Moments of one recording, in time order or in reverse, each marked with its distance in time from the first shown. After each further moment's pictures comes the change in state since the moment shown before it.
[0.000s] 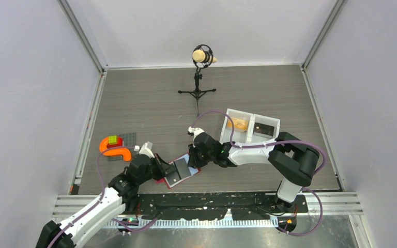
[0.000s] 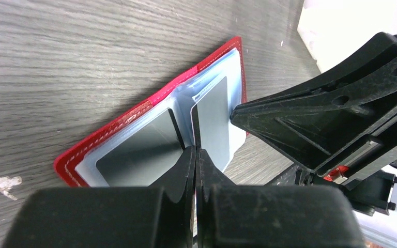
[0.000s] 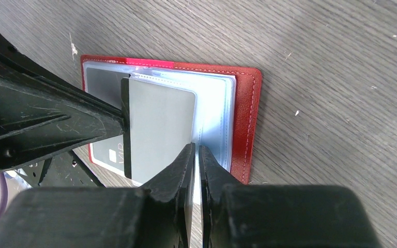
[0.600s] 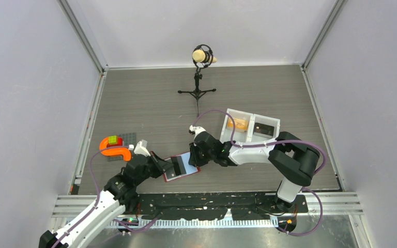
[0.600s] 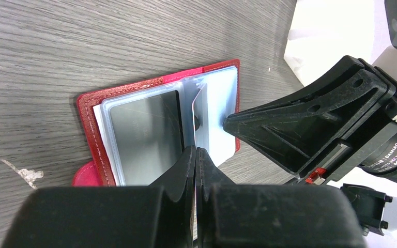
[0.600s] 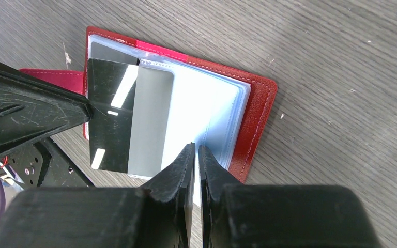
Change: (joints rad) left arm 0.000 -0.143 0.049 -0.151 -0.111 -0.008; right arm -0.014 -0.001 0.000 -0.002 0.017 0.003
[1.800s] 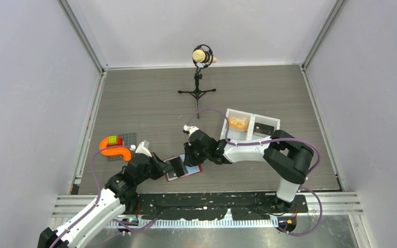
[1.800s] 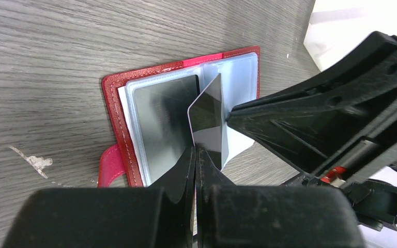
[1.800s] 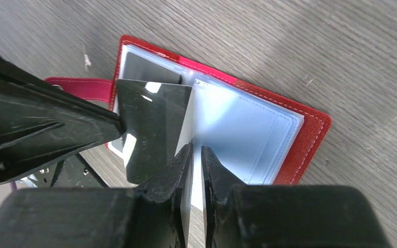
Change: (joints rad) left arm 0.000 0.055 0.019 -0.033 0.032 0.024; right arm 0.018 0.044 0.089 -0.044 -0.041 -0.008
